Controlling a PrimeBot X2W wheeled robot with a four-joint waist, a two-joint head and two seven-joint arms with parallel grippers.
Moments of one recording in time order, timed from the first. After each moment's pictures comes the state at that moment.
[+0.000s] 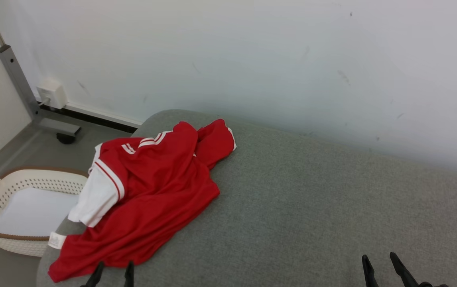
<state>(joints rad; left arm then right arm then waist) 0.04 0.07 0.03 0.34 -0.08 -0.11 -0.26 0.02 -0.07 0.11 0.35 0.27 0.13 -0.26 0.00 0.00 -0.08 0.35</state>
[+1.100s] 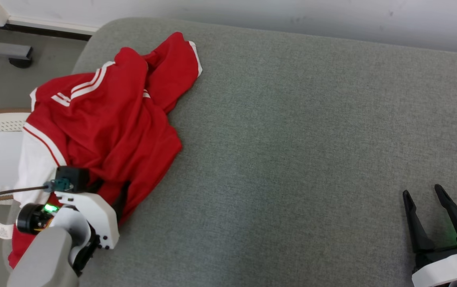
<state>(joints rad) -0.54 0.32 -0.29 0.72 -0.34 -0.13 0.07 -0.16 -0.25 0.09 0.29 0.26 0.13 -0.26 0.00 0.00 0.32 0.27</state>
